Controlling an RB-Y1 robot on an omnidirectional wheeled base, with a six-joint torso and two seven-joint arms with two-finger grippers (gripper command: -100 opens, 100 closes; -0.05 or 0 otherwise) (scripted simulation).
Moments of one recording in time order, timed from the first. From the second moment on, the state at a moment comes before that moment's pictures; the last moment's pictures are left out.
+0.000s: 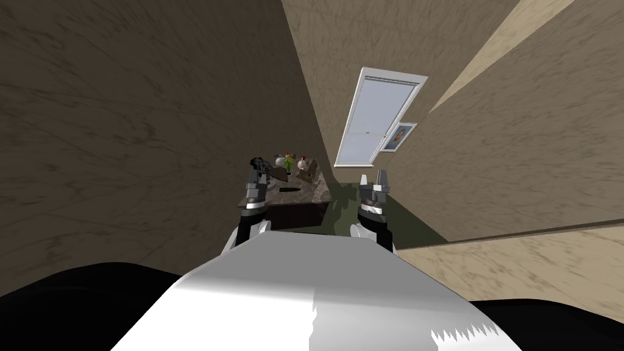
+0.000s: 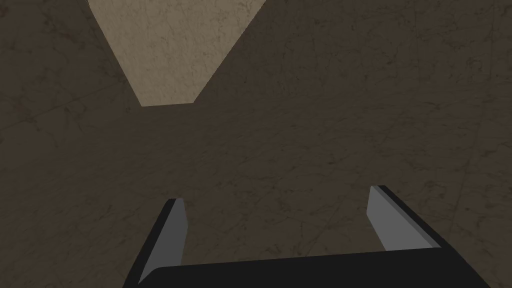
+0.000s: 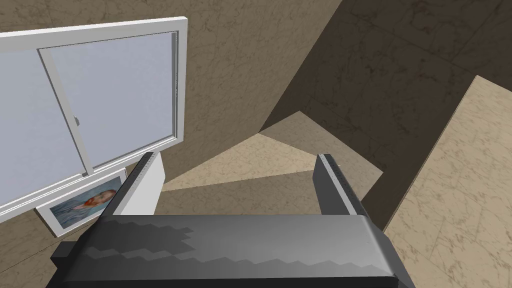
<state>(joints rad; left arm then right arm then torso) 0.52 0.00 0.05 -2.24 -0.05 -0.58 -0.13 0.52 0.03 0.07 -2.37 -0.01 -0.48 0.03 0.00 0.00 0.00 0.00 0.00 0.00</state>
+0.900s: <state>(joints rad) 0.47 0.14 0.06 -2.23 0.01 -0.38 -0.12 0.52 0.03 0.07 -2.37 -0.01 -0.48 0.03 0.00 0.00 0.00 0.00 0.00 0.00</state>
